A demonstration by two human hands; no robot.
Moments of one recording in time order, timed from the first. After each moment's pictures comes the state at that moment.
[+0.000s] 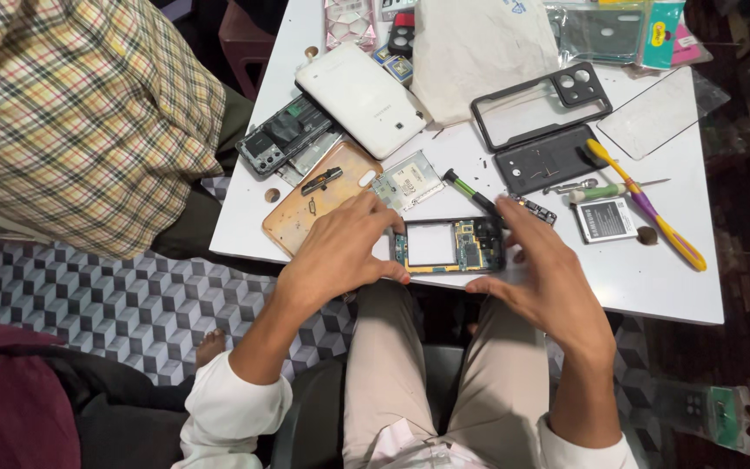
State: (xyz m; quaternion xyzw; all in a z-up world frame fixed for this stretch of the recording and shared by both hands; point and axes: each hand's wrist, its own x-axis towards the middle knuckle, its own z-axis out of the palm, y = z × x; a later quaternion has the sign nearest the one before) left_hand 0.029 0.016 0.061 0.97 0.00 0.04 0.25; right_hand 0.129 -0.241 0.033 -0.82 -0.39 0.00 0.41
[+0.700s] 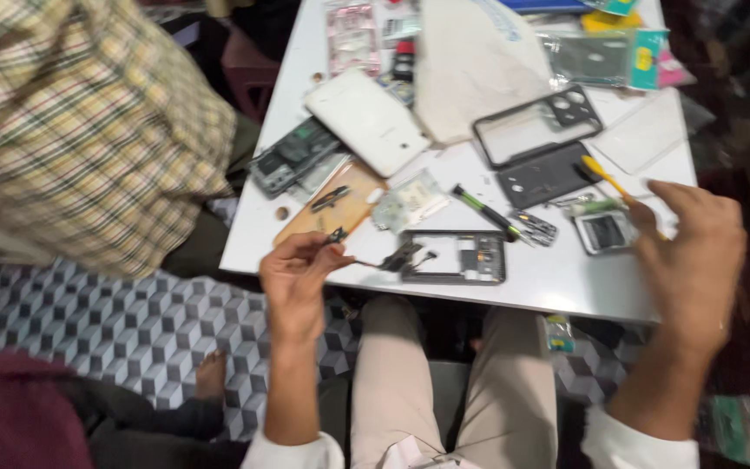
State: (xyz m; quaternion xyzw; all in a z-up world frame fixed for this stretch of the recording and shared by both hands) left_hand -0.012 0.034 -0.007 0.52 0.13 0.36 0.76; right_hand 0.181 -0.306 0.054 -0.90 -0.25 -0.31 0.16
